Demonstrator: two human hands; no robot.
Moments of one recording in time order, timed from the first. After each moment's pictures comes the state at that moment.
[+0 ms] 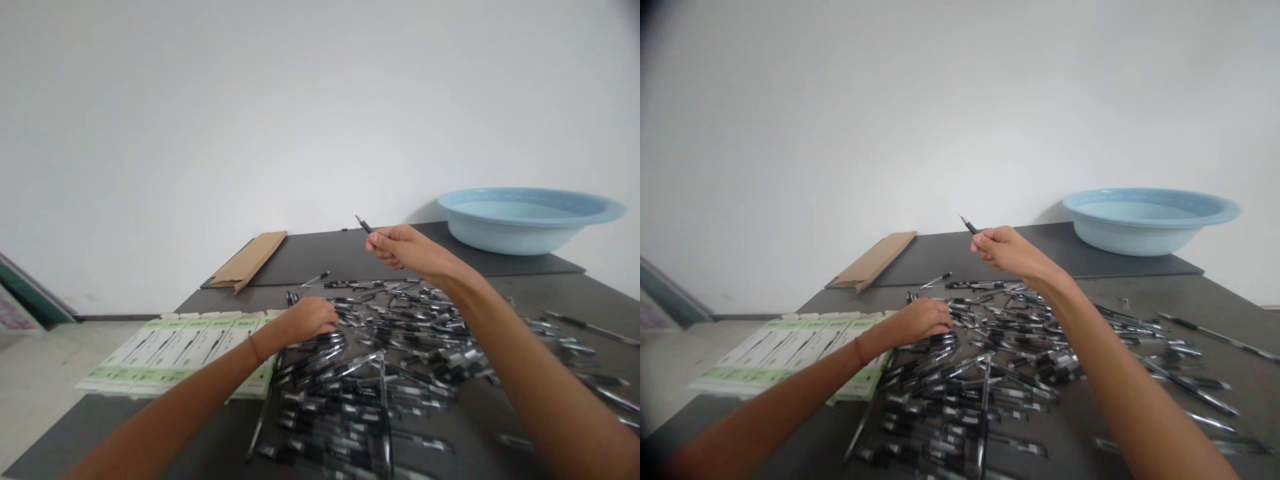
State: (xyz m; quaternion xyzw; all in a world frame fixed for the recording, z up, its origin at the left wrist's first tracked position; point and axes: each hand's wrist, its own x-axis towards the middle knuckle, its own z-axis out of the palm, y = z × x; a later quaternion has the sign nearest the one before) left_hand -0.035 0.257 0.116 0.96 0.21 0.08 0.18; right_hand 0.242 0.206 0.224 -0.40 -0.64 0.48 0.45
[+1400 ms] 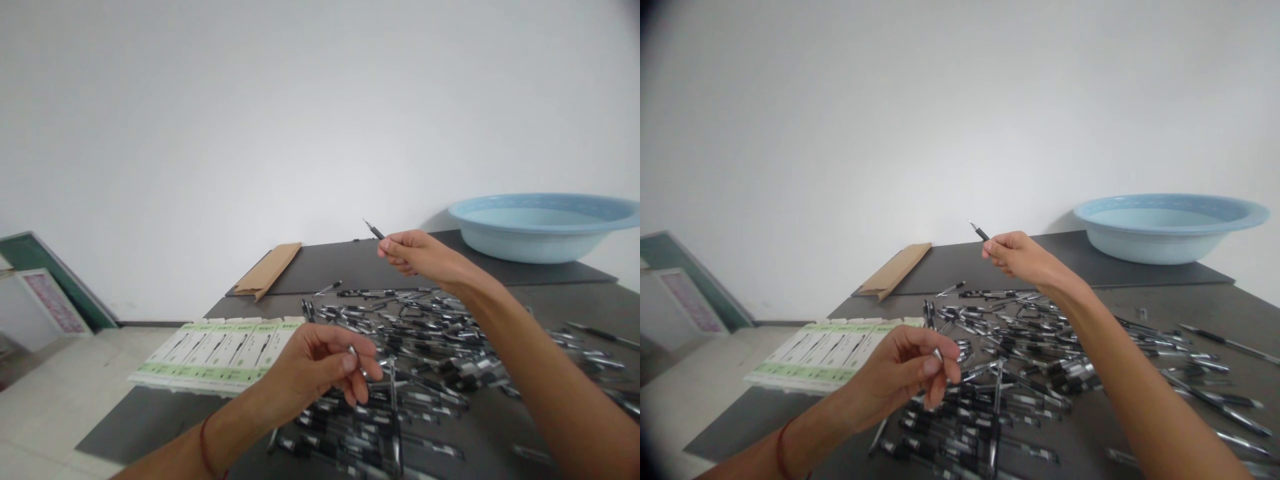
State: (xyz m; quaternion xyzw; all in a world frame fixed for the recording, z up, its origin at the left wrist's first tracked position) left_hand -0.021 0.101 0.198 0.57 0.21 0.31 0.73; right_hand 0.247 0.189 0.239 -0.37 -0.65 0.48 0.46
